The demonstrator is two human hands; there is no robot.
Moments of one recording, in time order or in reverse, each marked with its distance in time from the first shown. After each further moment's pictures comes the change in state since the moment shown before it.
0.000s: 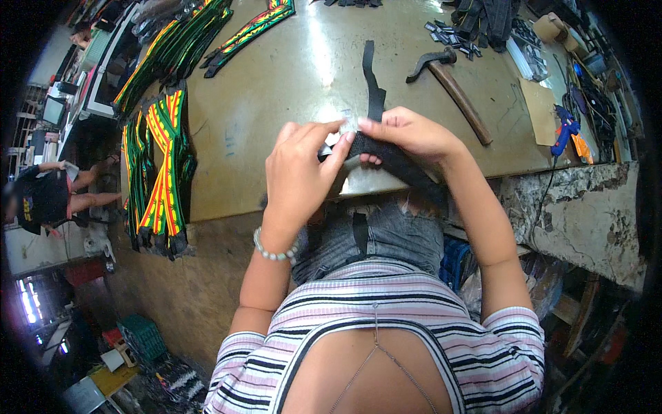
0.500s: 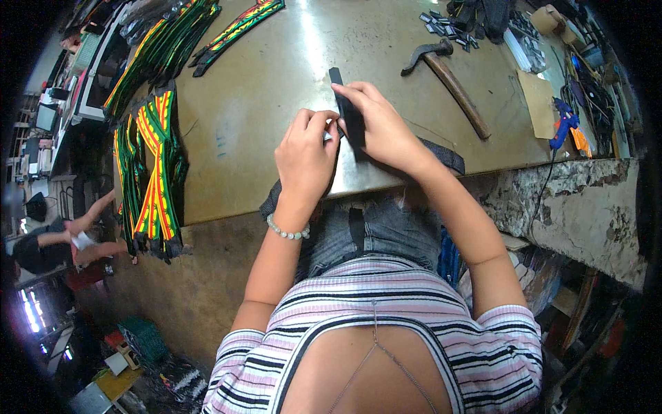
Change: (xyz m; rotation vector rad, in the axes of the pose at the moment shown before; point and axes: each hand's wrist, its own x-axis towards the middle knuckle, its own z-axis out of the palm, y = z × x) left_hand 0.002 -0.025 0.050 0.130 0.063 -0.054; right_hand 0.026 0.016 0.030 -0.771 0.634 -0.566
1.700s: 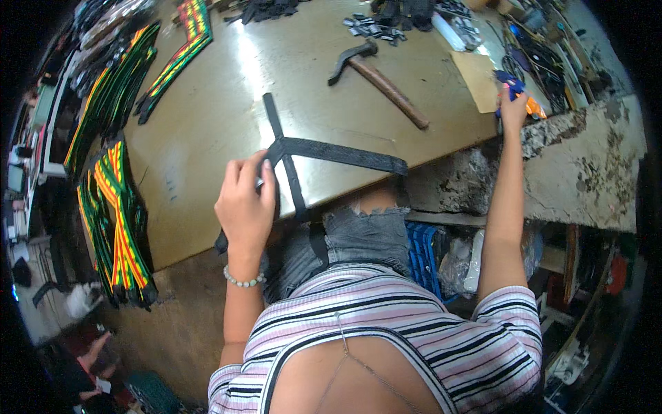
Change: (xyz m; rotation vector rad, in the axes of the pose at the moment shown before) left_hand -0.019 0.009 -0.018 -0.047 -0.012 -0.009; right_hand -0.146 0.209 -0.358 -0.741 0.958 0.734
